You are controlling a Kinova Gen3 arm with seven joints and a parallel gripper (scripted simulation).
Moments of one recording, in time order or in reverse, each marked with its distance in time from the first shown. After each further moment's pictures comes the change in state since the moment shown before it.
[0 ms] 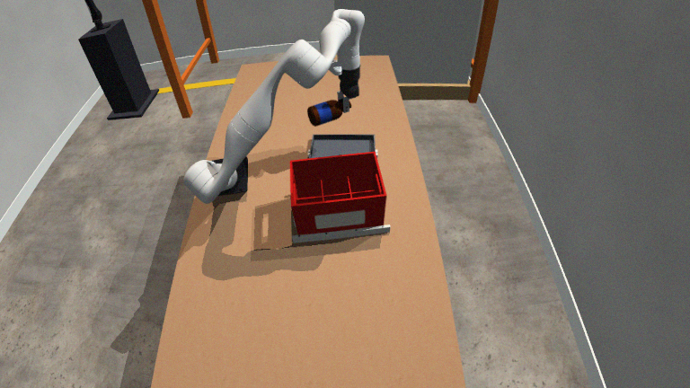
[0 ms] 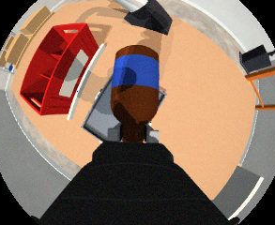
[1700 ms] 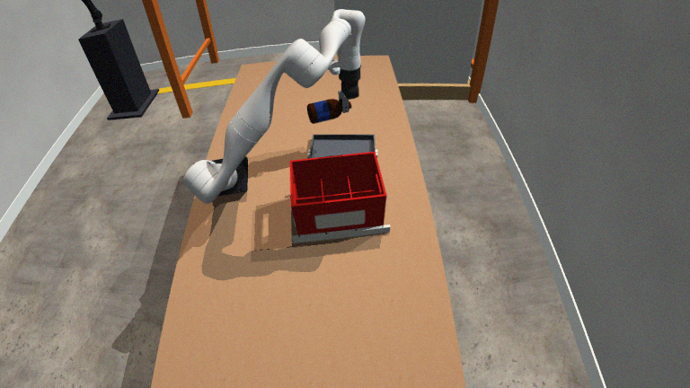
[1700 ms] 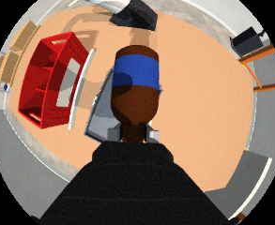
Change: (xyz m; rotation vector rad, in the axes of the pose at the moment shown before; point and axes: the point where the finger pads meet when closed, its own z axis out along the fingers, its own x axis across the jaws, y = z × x) arm -0.001 0.000 -0.001 -0.002 0.000 0.148
